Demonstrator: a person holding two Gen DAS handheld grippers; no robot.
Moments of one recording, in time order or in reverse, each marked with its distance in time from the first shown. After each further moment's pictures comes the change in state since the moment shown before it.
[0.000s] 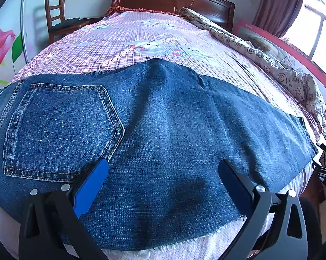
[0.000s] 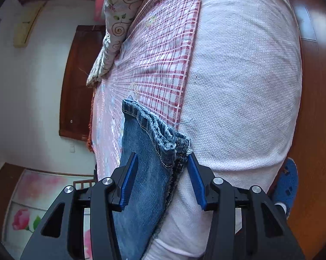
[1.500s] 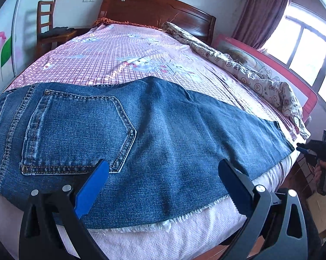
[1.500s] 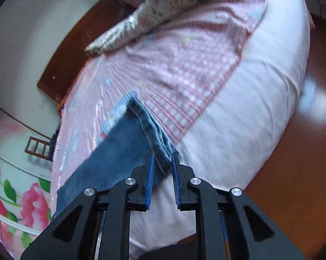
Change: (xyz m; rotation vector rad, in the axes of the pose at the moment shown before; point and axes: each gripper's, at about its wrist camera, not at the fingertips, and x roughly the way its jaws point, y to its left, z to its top) left arm -0.046 0.033 -0.011 0.032 -0.094 -0.156; right arm -0.023 0.066 0.017 -0.485 -0.040 -0.213
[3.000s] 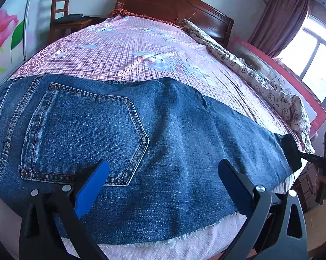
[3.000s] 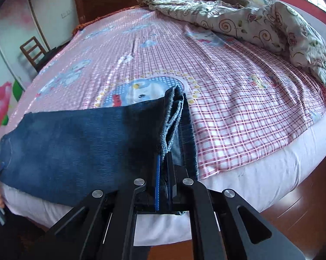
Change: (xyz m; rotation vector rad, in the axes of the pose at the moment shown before) left arm 0.017 0.014 0.016 -0.113 0.041 0.044; right arm 0.060 0.085 0.004 -0.636 0.229 -0.168
